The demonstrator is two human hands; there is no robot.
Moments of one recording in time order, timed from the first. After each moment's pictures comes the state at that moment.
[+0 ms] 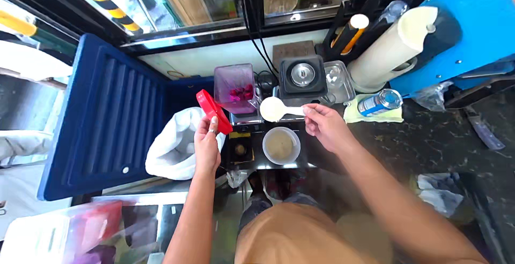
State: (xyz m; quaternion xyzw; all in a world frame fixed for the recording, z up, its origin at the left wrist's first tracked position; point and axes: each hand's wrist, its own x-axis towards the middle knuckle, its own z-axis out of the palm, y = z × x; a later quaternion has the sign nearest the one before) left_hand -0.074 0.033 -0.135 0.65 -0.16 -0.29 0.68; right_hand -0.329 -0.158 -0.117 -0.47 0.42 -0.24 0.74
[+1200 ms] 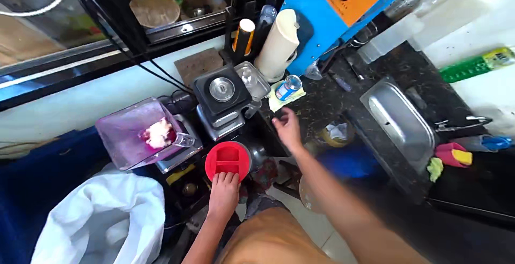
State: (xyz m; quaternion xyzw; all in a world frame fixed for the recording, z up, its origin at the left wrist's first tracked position) left_hand -0.178 0.024 -0.287 0.60 -0.77 -0.20 0.09; right_hand -0.420 -0.164 -0.223 -0.54 0.75 -0.23 0.31
